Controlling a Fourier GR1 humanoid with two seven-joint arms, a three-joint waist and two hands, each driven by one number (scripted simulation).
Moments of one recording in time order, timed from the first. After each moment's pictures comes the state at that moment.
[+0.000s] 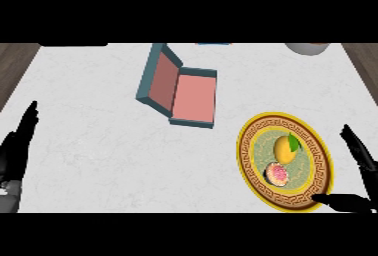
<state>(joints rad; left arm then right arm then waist) -0.07 0.52 -0.03 -1.32 0.00 0.27 0.04 0.06 -0.54 0.05 -1.20 -0.08 -0.04 -0.70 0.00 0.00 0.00</state>
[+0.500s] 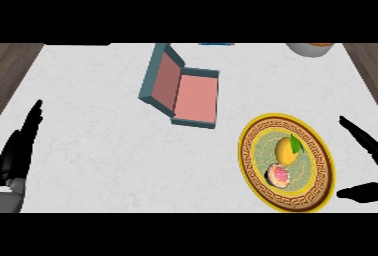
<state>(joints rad) -0.08 0.51 -0.03 -1.32 -0.03 0.26 0.05 -0.05 -0.74 0.14 -1.16 0.19 -0.02 -0.51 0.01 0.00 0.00</state>
